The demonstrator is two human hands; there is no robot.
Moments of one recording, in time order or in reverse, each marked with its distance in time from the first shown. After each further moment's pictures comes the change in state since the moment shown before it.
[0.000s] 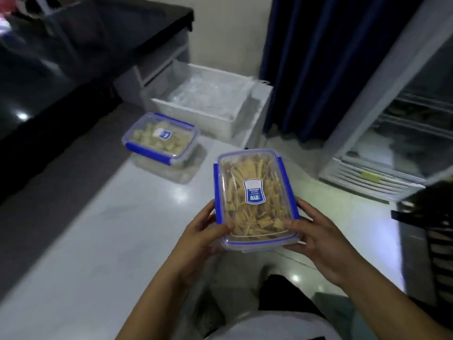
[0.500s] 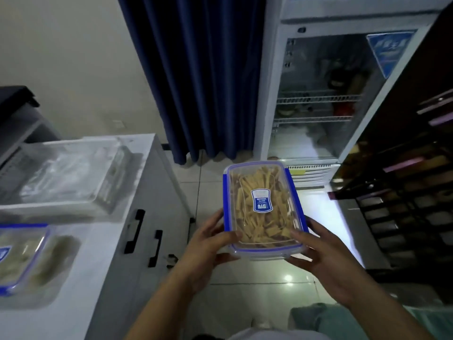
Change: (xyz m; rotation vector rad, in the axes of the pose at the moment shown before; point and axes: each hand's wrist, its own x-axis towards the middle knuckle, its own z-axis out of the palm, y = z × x) left_hand 0.181 -0.002 0.259 0.190 -0.408 -0.130; right_hand -0.035 -0.044 -0.252 0.283 0.403 -0.130
